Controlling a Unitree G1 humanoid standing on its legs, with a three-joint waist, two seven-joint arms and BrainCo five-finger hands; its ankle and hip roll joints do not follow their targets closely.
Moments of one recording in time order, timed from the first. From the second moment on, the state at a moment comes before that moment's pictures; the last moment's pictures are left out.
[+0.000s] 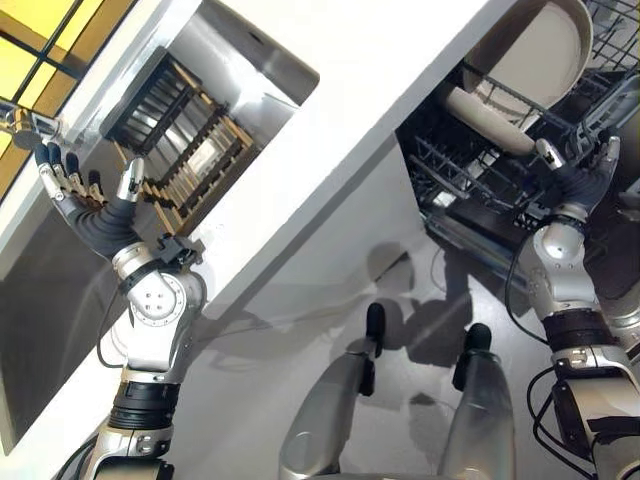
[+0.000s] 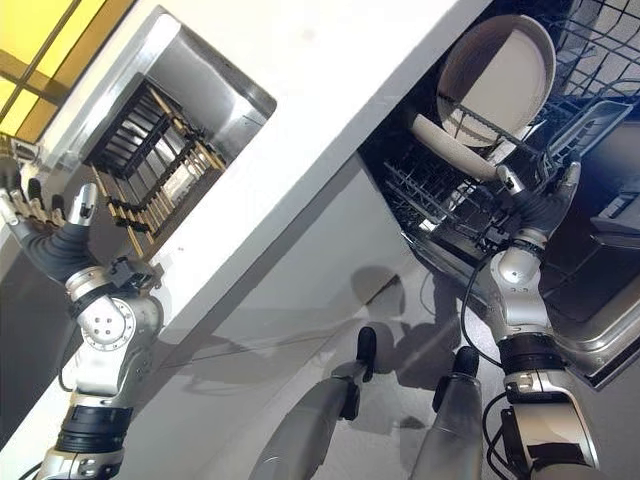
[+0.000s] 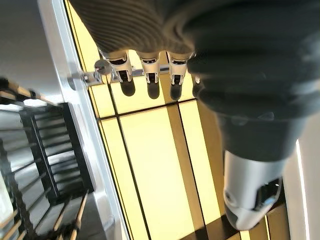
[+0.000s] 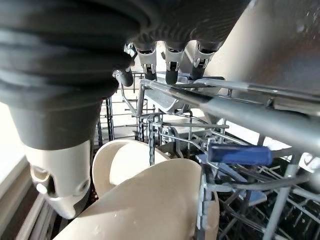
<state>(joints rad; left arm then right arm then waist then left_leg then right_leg) -0.25 0.40 0.05 -0.11 -0.33 -0.35 0.83 -0.62 -0.58 -0.02 0.48 0.40 -0.23 -0.60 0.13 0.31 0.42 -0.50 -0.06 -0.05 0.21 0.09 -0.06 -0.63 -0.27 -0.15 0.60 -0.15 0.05</state>
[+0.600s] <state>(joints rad) -0.15 0.41 0.05 -0.11 -0.39 -0.38 0.75 -0.82 -0.62 0.05 0.58 0.38 -0.19 -0.60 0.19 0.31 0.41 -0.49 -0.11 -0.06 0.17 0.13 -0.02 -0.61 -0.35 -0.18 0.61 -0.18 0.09</state>
